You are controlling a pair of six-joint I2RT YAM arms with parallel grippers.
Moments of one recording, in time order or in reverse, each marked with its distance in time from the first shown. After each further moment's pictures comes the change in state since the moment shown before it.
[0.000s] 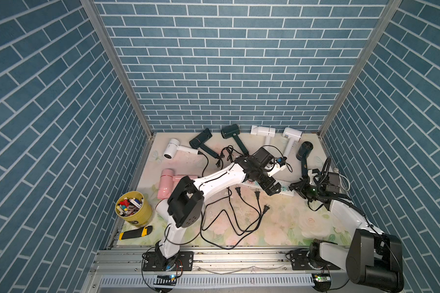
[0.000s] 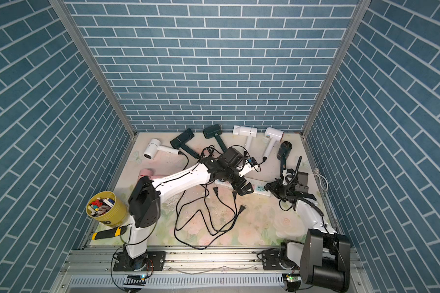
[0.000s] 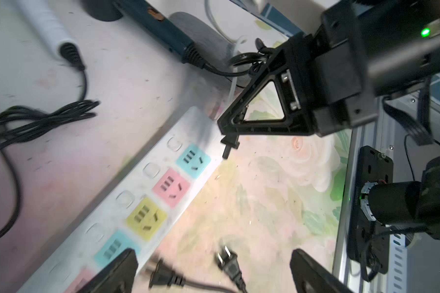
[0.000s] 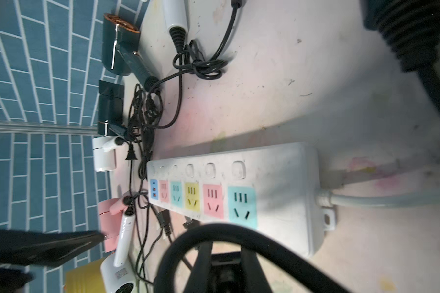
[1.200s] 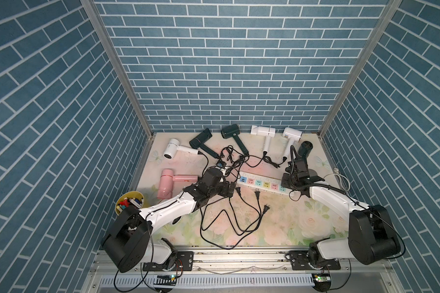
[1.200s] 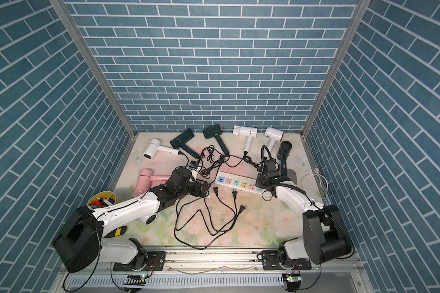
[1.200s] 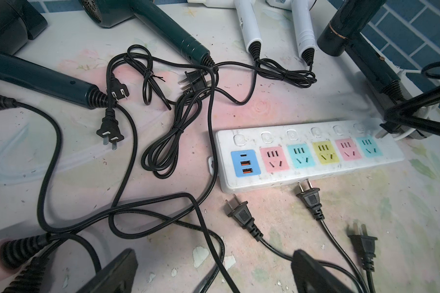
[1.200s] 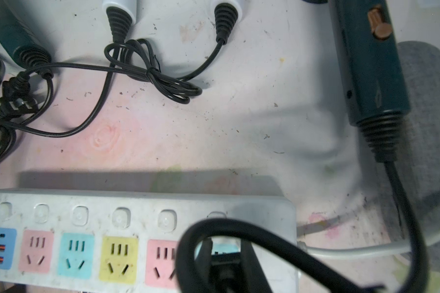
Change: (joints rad) left arm 0.215 -0.591 -0.951 0.563 -0.363 -0.322; right arm 0.434 0.230 0.237 -0.109 0.744 -0.058
